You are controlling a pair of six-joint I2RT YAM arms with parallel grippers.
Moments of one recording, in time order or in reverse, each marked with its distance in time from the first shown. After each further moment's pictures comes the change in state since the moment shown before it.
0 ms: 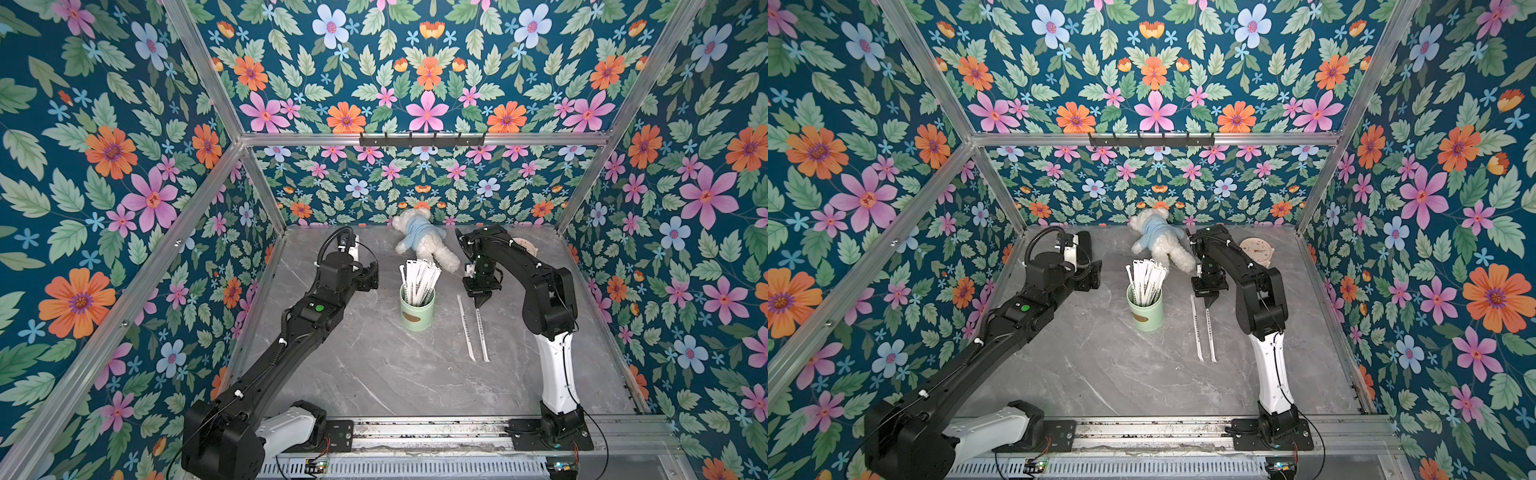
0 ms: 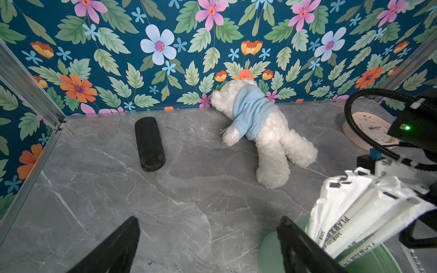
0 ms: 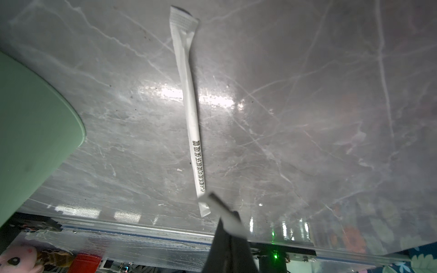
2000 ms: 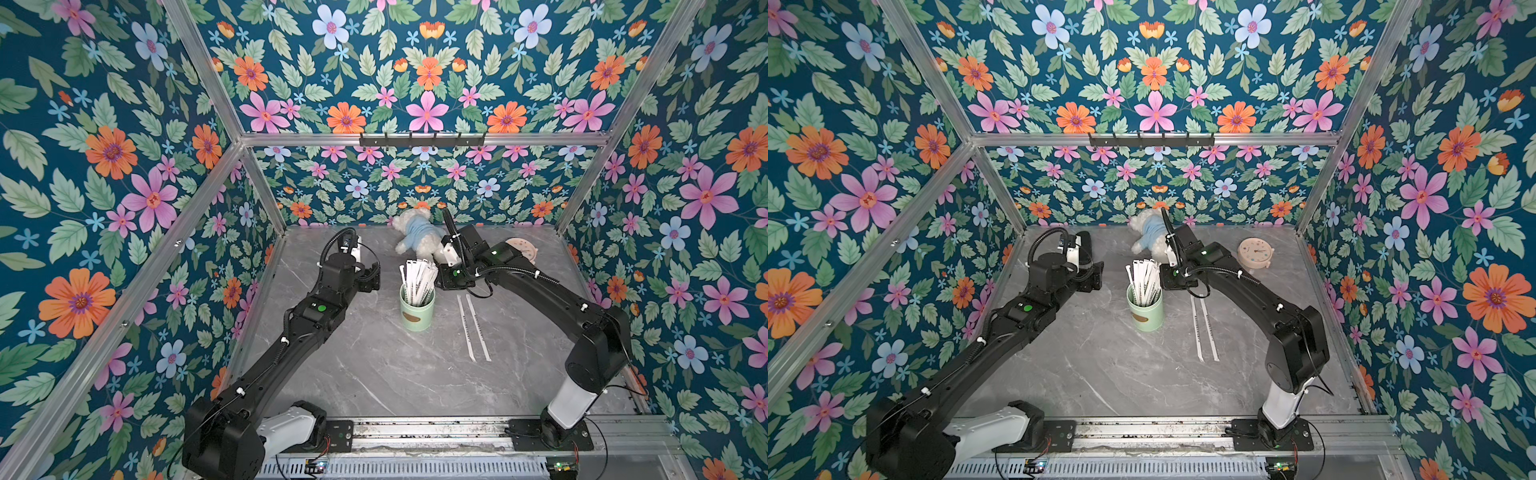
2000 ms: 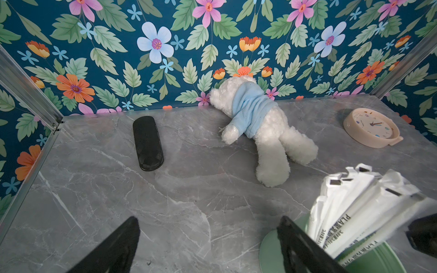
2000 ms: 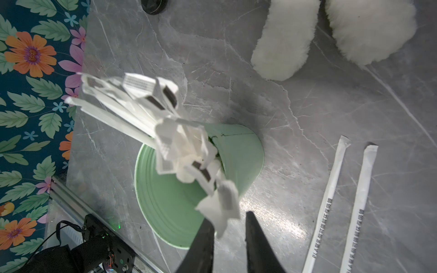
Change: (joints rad) left arm -0.013 0.011 -0.007 0.011 -0.008 0.007; right arm 0.248 -0.517 -0.389 0.723 -0.077 0.248
